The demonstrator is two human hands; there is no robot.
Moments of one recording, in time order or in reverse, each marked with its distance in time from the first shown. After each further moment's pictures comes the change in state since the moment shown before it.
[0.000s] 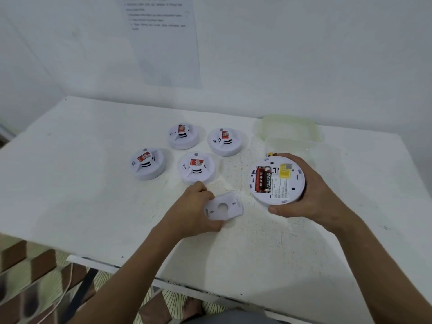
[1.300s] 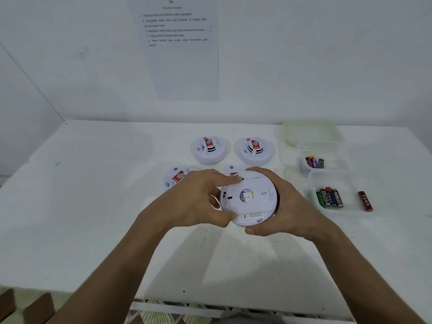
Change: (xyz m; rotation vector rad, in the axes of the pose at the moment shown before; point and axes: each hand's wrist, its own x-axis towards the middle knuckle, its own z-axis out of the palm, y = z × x) left_hand -0.014 -0.064 -0.136 -0.434 -0.155 0.280; right_hand 0.058 -0.040 0.154 -0.008 -0.005 -0.001
